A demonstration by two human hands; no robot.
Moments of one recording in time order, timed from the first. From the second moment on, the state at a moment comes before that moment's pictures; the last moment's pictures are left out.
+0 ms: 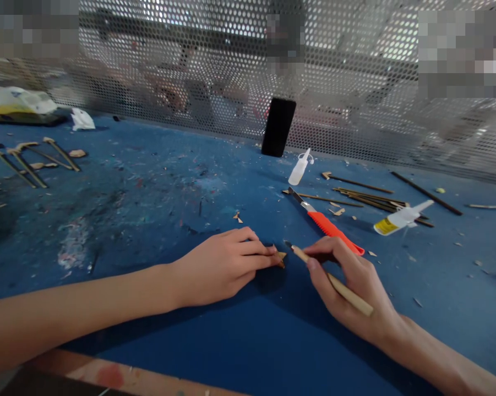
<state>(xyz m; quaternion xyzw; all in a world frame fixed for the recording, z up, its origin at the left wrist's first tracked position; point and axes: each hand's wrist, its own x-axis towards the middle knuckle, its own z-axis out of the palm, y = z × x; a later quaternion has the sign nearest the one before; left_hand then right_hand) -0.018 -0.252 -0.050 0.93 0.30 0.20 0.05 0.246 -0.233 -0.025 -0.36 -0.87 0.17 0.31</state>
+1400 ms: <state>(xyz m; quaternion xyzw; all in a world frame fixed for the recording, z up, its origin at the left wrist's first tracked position) -0.016 -0.256 -0.051 0.93 0.31 0.22 0.05 0.240 -0.215 0.017 -0.16 -0.96 0.23 0.04</state>
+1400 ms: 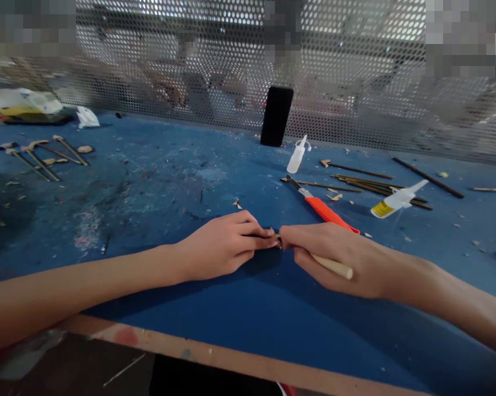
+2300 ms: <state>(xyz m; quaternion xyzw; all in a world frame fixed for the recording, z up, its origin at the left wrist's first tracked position) -0.015 -0.250 -0.054 0.92 0.30 0.24 0.07 0.243 -0.226 -0.024 -0.19 -0.97 0.16 0.04</state>
